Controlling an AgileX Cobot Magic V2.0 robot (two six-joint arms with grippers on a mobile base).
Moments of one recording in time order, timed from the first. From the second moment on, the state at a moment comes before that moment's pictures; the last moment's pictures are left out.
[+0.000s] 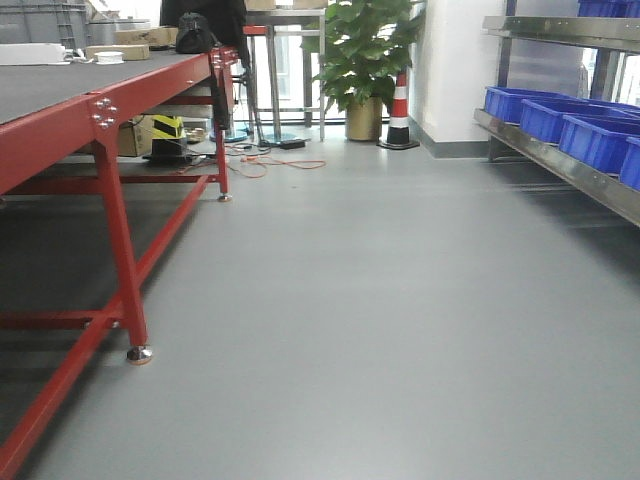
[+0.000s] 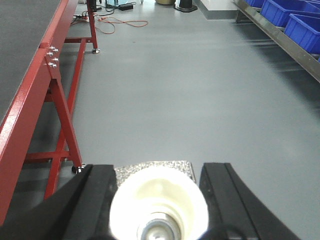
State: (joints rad) left arm -0.03 1.39 -1.60 -0.04 0.64 0.03; right arm 0.28 1.40 -1.64 0.10 0.98 -0.03
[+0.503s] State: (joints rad) left arm -0.03 1.39 -1.60 -0.04 0.64 0.03; right arm 0.28 1.40 -1.64 0.10 0.98 -0.03
